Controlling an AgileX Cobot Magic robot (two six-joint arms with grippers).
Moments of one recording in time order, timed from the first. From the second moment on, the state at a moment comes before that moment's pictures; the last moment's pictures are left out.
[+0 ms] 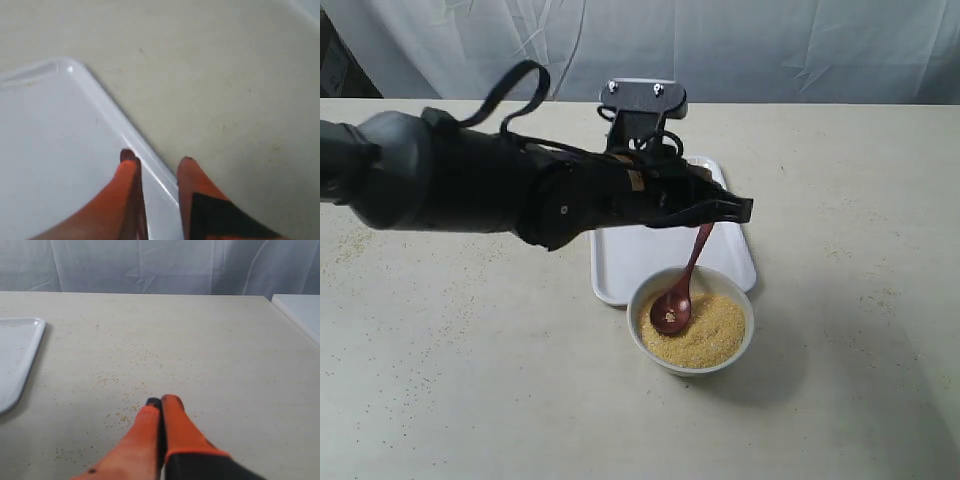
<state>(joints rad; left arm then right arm) -0.85 1.83 -1.09 -0.13 -0.11 -0.20 -0.02 0.01 -0.01 -0.12 0.37 0.02</state>
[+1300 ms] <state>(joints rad) -0.83 2.31 -1.82 -0.22 0.64 0.43 -0.02 0.01 -0.01 -0.12 0.37 0.02</state>
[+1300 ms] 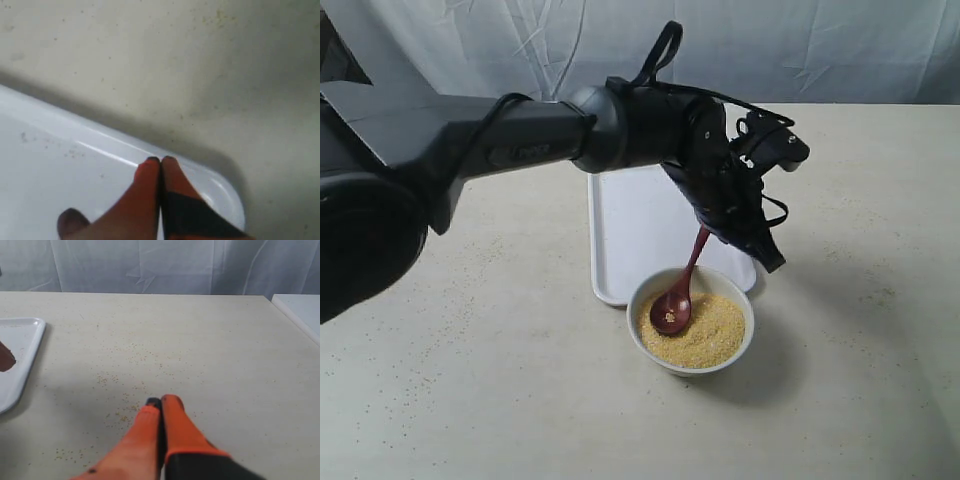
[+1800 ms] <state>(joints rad) -0.75 2.30 -1.83 -0.14 0.85 0.40 -0.02 0.01 -0.01 -0.12 0.37 0.02</state>
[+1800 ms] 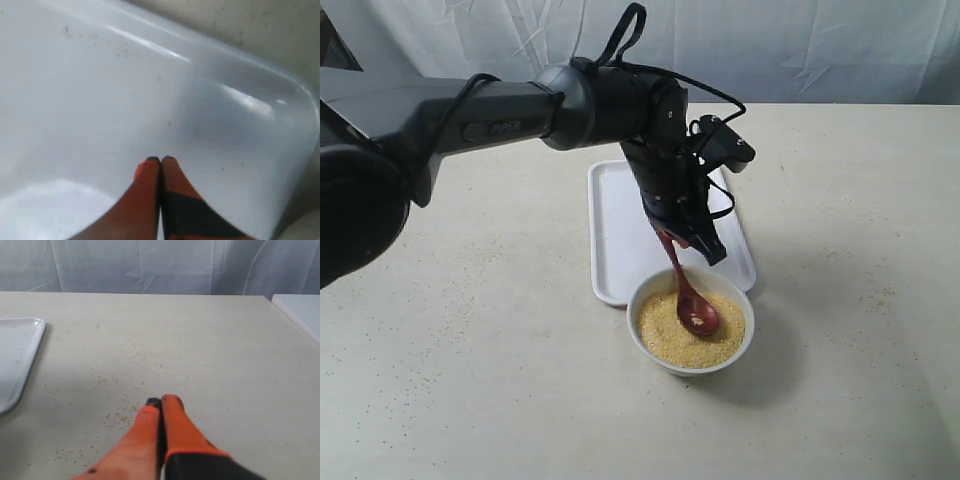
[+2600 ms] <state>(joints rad) -0.66 2.10 -1.83 -0.18 0.99 0.30 -0.02 0.01 -0.01 -0.12 0.37 0.02</state>
